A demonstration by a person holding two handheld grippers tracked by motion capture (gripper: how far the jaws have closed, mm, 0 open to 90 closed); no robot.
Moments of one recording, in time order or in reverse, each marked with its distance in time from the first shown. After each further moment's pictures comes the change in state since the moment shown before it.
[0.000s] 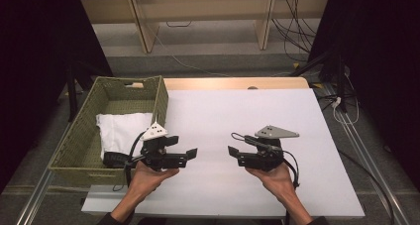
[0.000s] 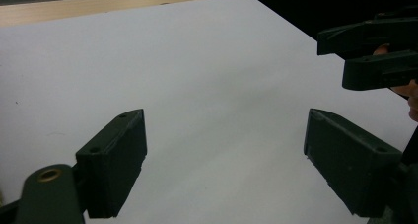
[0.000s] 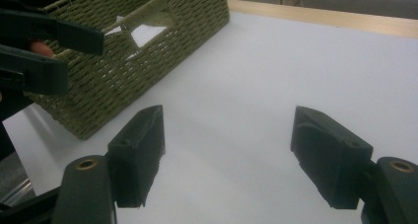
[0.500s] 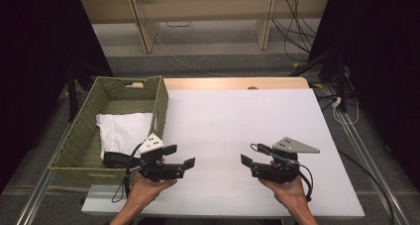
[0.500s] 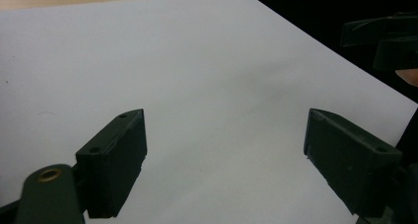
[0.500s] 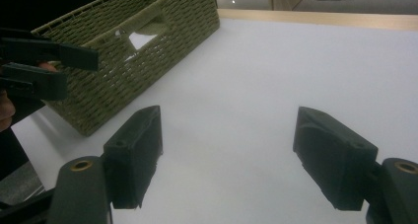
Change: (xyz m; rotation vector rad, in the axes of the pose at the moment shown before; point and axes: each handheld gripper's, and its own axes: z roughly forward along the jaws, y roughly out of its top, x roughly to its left) left arm -0.001 -0.028 -0.004 -0.023 -0.012 -0.006; right arm -0.009 -0.030 -0.031 -0.060 -0.008 0.044
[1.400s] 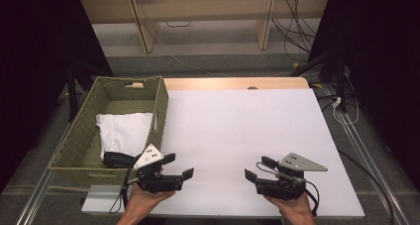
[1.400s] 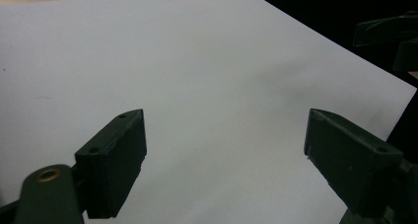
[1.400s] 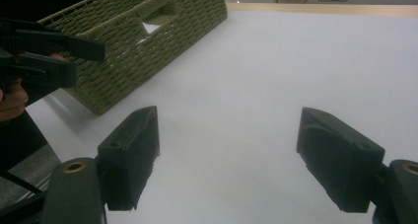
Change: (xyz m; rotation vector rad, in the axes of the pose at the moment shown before) left arm -0.007 -0.021 -0.009 -0.020 -0.001 0.025; right arm 0.009 -0.027 -0.020 -0.012 0.015 -0.012
